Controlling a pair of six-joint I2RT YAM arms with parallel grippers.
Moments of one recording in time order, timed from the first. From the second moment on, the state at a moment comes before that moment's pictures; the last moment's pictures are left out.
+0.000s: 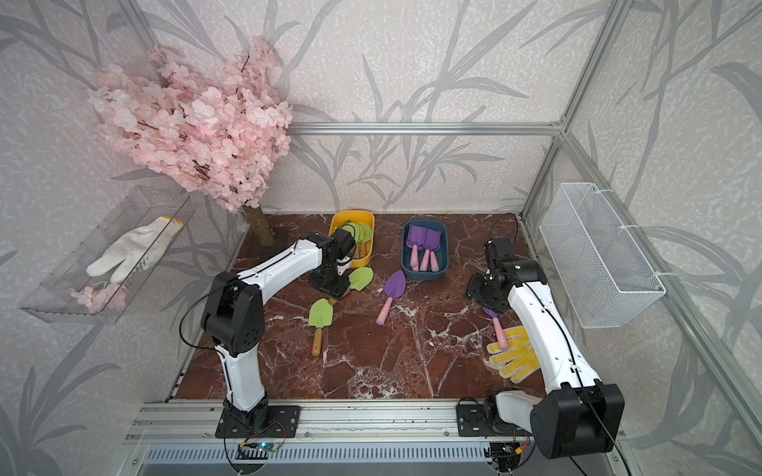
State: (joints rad) left arm -0.48 1.95 1.58 -1.21 -0.10 -0.02; right arm 0.08 1.24 1.16 -1.14 -0.06 0.53
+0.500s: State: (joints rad) left arm -0.48 2.03 1.62 -1.20 -0.10 0.05; right arm 0.08 1.24 1.14 -1.13 -0.07 0.53
